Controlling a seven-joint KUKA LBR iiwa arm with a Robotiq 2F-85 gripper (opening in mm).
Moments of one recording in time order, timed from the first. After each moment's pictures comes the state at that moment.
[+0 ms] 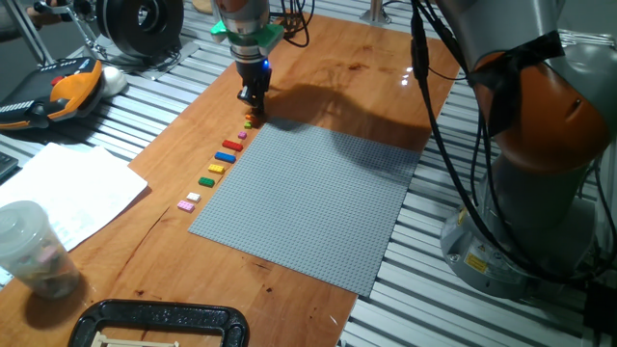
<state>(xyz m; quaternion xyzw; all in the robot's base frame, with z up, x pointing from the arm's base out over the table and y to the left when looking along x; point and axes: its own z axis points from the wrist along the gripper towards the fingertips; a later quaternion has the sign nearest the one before) 0.617 -0.153 0.026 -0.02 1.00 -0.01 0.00</state>
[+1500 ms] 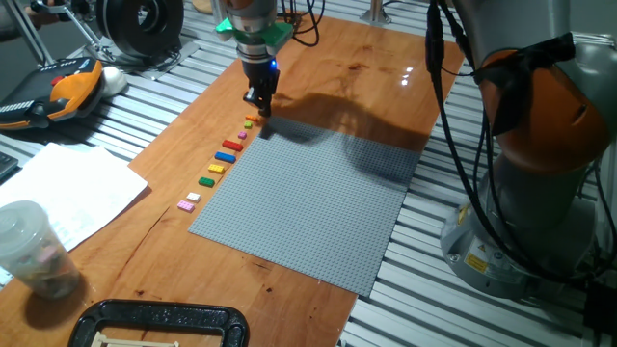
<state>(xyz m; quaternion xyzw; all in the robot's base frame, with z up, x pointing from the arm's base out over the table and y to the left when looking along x) 0.570 -0.123 0.049 0.00 1.00 -0.01 0.01</state>
